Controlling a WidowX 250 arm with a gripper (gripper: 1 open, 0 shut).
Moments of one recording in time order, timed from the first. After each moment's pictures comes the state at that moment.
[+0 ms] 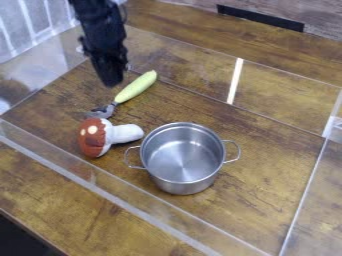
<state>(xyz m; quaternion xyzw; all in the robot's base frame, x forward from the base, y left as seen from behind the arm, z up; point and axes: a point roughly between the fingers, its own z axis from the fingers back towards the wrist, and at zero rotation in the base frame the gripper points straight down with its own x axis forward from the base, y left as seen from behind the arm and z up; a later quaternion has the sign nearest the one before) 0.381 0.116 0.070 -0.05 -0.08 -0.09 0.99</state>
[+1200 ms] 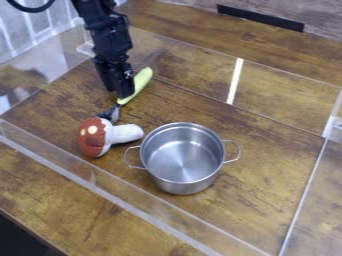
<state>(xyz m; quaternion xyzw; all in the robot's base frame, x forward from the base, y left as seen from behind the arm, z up) 0.403 0.113 0.037 -0.10 -0.05 -0.20 0.97</state>
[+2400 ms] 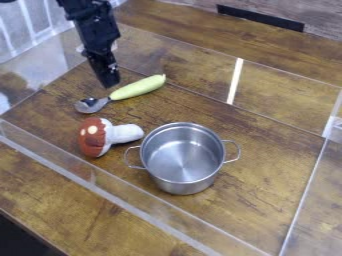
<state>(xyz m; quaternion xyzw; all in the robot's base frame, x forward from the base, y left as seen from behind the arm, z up) 0.375 0.114 0.059 -0.10 -0.09 -0.23 0.96</state>
